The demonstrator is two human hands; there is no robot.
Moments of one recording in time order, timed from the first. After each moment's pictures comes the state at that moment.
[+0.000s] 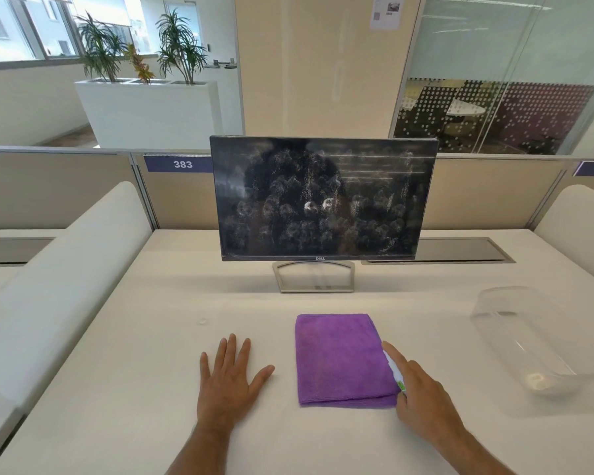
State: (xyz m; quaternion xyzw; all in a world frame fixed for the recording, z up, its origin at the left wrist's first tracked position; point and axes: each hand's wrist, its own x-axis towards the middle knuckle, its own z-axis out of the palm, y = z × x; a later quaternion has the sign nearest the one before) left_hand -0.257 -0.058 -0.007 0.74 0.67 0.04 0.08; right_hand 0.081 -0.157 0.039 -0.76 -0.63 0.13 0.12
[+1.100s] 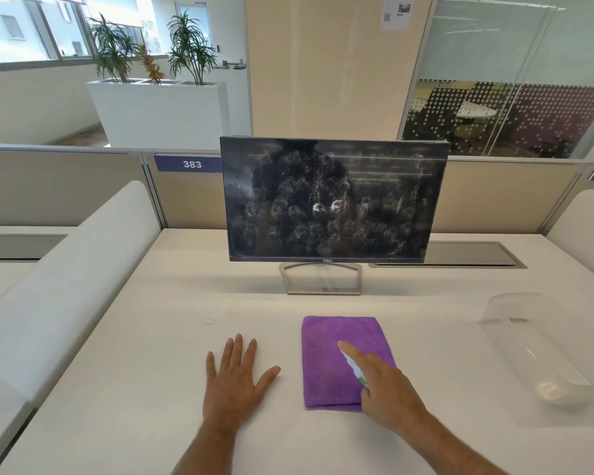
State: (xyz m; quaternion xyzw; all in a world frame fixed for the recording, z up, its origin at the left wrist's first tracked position) left_hand -0.257 -0.060 -0.003 0.73 0.67 0.05 0.09; right_hand 0.027 -0.124 0.051 -0.68 -0.71 0.14 0.11
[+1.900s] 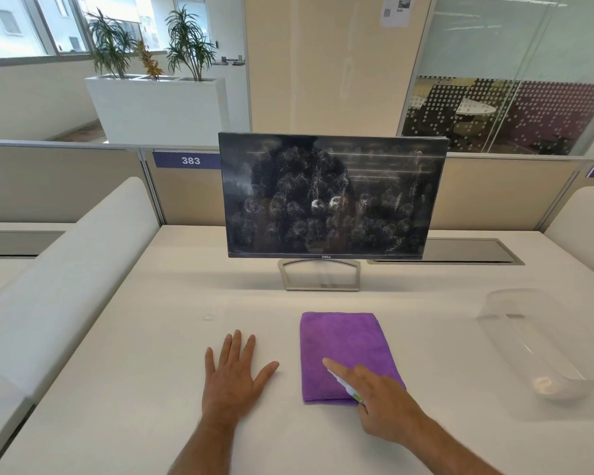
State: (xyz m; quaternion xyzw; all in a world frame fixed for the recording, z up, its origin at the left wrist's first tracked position) left_hand -0.258 -0.057 -0.008 0.74 0.67 0.06 0.09; right_hand 0.030 -0.140 0.046 -0.59 -0.79 0.16 0.07
